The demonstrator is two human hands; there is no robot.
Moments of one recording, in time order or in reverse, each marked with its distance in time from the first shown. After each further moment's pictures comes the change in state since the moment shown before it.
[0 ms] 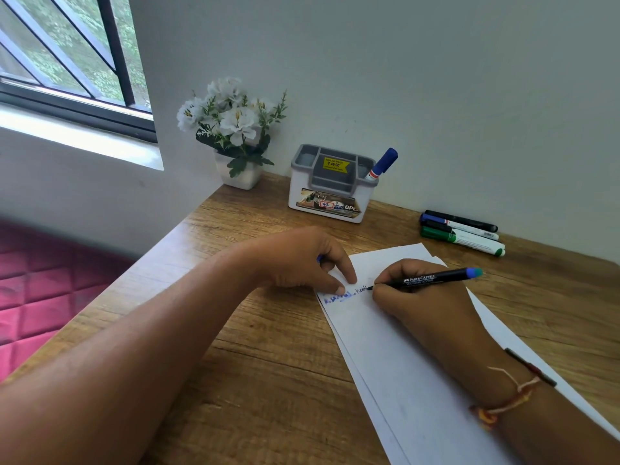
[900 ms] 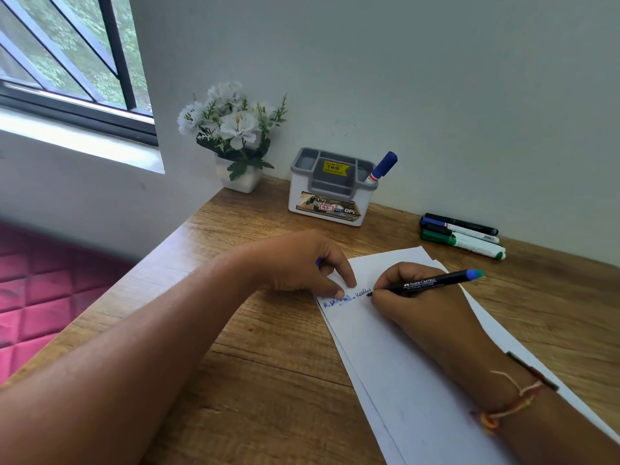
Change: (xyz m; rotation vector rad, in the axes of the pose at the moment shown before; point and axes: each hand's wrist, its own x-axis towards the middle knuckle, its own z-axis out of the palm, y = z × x) left_hand 0.003 -0.001 0.000 0.008 -0.010 -0.004; right_hand -0.001 -0.005 -0.002 -0.015 -0.033 0.041
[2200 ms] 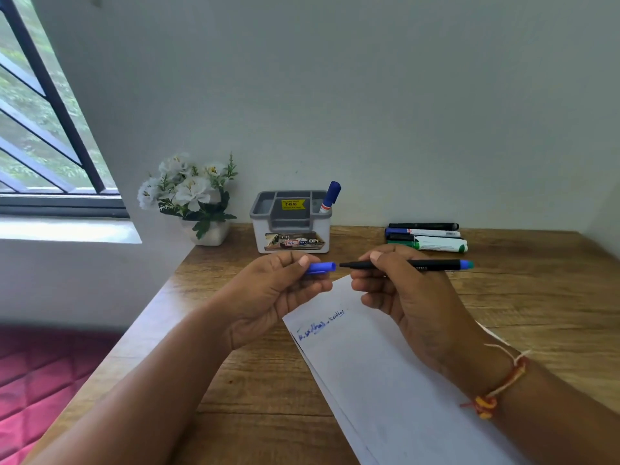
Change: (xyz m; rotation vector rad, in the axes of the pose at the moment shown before) left_hand -0.010 0.029 0.008 -1.294 0.211 -0.054; right_hand 0.001 -0.011 -0.024 0.895 0.021 -0.041
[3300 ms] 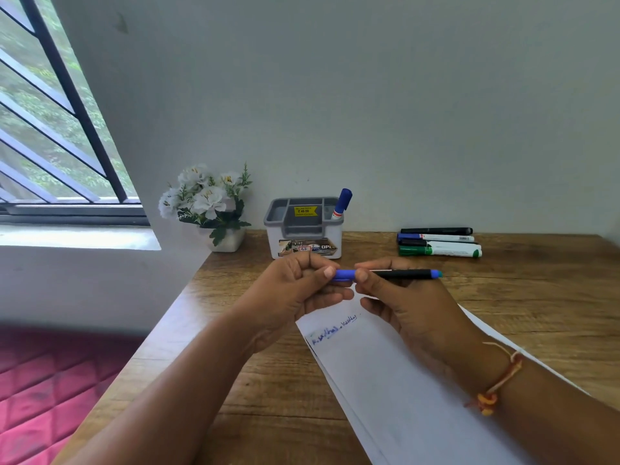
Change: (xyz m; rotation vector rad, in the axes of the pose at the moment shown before) left_hand -0.002 -0.003 0.007 0.204 -0.040 0.142; right_hand 0.012 0.023 -0.002 0.015 -0.090 0.012
